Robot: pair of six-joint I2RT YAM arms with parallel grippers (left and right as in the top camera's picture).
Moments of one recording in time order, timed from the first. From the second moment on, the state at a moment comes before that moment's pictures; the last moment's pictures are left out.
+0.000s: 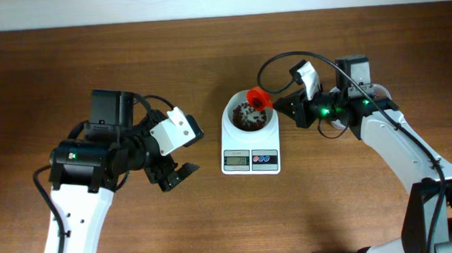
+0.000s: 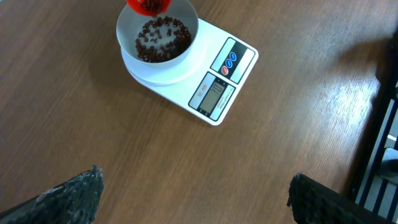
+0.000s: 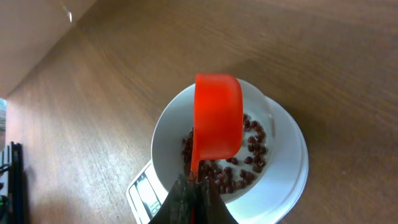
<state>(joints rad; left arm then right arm) -0.14 1.21 1.29 -1.19 0.49 0.87 0.11 1.65 1.05 -0.28 -0.85 -0.19</state>
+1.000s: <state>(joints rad) -0.14 1.21 1.29 -1.19 0.49 0.87 0.28 1.35 1.05 -0.33 -0.42 -0.38</state>
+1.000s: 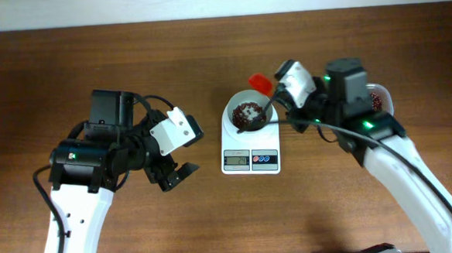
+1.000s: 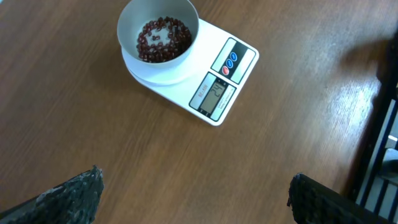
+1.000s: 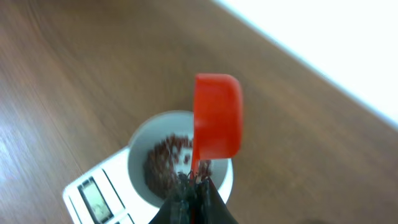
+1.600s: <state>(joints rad) -0.14 1.21 1.29 -1.19 0.48 0.87 0.28 0.99 1.05 -1.07 -0.12 0.40</state>
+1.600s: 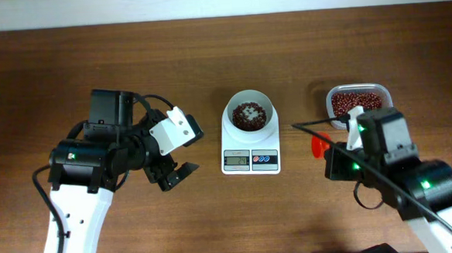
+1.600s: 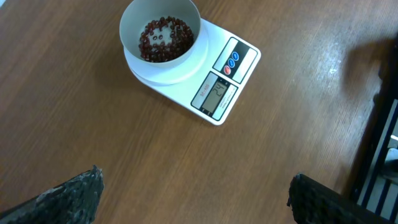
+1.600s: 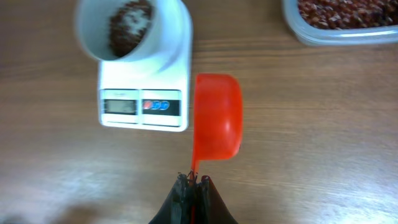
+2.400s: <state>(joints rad) -0.14 1.21 1.29 -1.19 0.48 0.87 0.04 1.63 1.48 -1.08 0.23 0.29</state>
